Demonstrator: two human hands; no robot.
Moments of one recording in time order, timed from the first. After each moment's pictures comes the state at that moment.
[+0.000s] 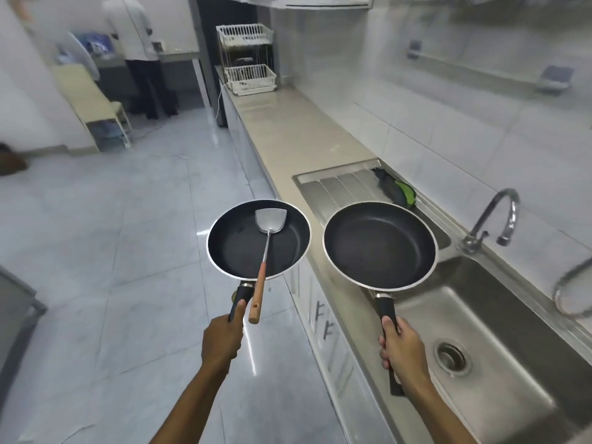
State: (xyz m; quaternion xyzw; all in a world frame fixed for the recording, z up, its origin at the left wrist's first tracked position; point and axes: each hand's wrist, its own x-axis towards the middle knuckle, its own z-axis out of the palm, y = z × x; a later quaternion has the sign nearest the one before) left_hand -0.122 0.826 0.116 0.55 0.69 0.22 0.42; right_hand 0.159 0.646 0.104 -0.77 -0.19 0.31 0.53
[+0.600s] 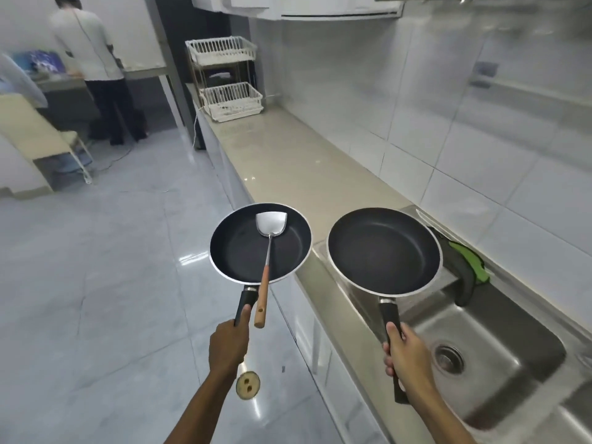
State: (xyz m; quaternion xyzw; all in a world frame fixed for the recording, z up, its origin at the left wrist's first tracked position) left_hand -0.005 1.282 0.111 0.58 0.66 0.21 0.42; right_hand 0.242 1.076 0.103 -0.77 -0.12 0.30 0.55
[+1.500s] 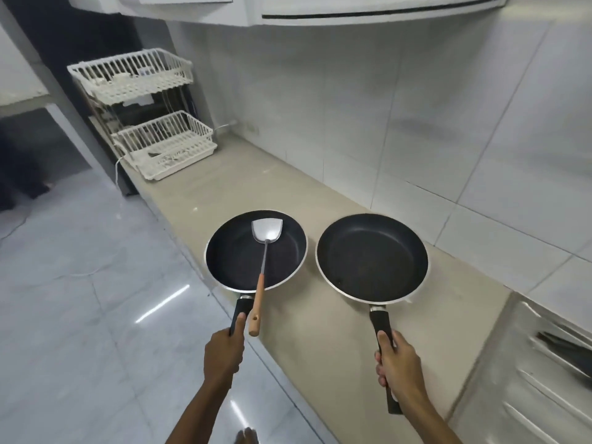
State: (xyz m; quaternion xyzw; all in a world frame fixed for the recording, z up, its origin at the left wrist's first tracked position) left_hand 0.226 1.905 0.076 0.68 0.58 0.13 0.42; right_hand 0.405 1.639 0.067 -0.78 0.00 0.25 0.57
